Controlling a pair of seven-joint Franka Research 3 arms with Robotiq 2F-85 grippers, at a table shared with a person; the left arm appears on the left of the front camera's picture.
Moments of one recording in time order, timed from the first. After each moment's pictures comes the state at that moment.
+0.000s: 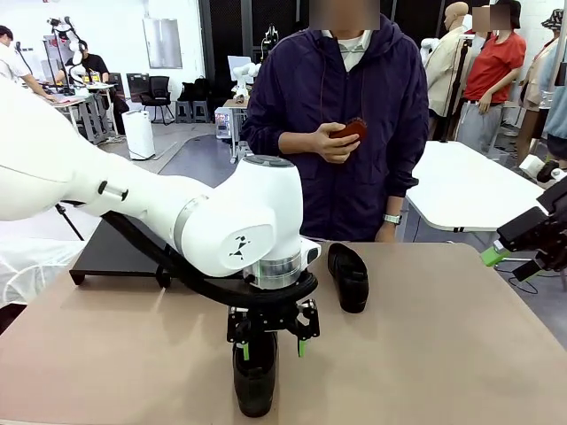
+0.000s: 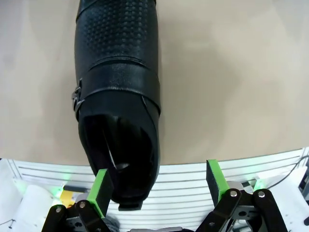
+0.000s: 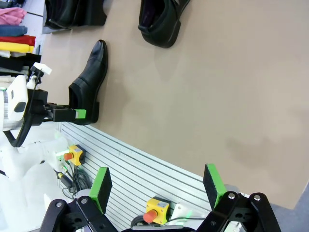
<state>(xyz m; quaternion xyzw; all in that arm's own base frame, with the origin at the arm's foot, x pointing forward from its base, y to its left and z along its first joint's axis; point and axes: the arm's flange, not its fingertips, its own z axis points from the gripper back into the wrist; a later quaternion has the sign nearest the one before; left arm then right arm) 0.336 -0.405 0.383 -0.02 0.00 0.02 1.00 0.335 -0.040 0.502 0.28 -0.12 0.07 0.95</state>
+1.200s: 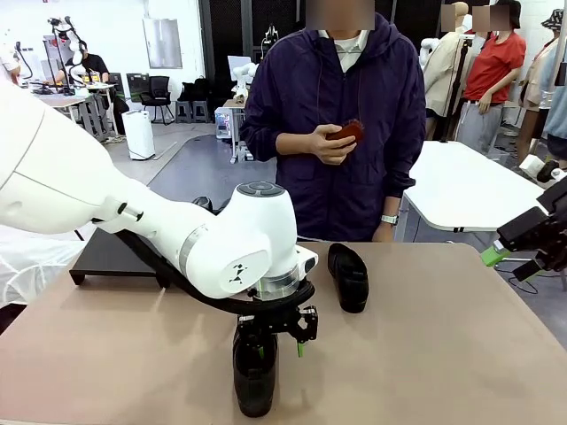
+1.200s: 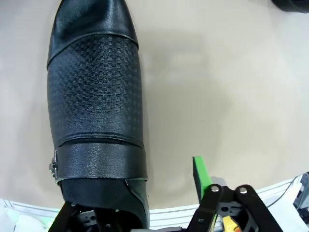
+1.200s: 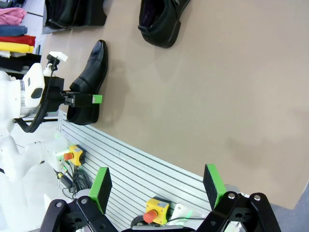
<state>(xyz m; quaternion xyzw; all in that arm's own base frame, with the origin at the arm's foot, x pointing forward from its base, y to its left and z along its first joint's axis) 0.367 -0.408 0.342 -0.05 -0.04 0.01 1.00 0.335 -0.040 0.502 0.28 -0.12 0.07 0.95</state>
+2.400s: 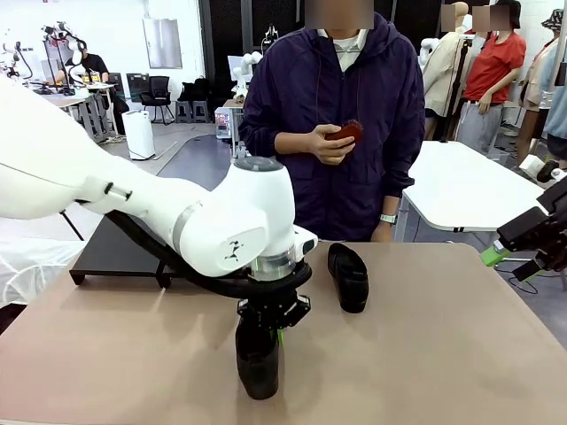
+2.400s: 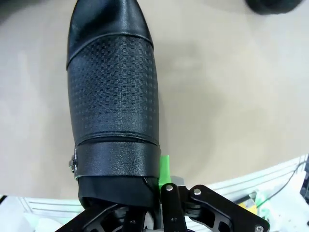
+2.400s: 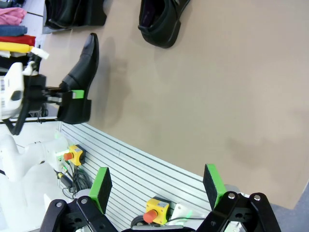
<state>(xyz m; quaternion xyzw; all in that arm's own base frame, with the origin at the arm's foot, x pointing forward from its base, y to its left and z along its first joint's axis) 0.364 -0.400 0.399 -0.04 -0.06 -0.03 1.00 0.335 -0.040 0.502 0.28 -0.12 0.07 0.95</state>
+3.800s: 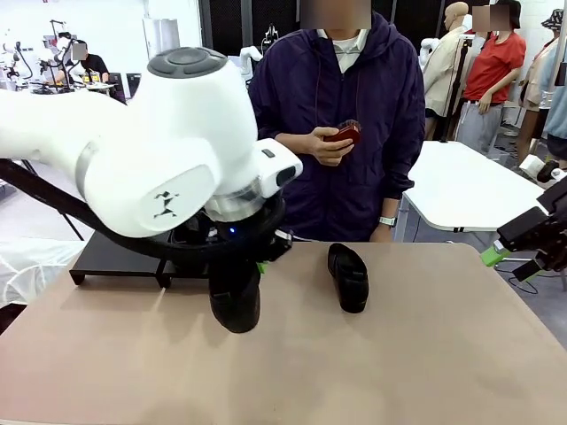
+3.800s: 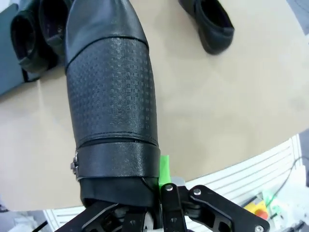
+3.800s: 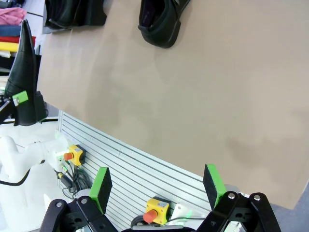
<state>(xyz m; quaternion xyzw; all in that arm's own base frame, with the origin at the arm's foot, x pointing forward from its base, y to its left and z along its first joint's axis) 0.300 -0.358 0.533 -0.05 -0.23 -0.10 0.97 0.335 -0.040 0.502 0.28 -0.12 0.07 0.95</state>
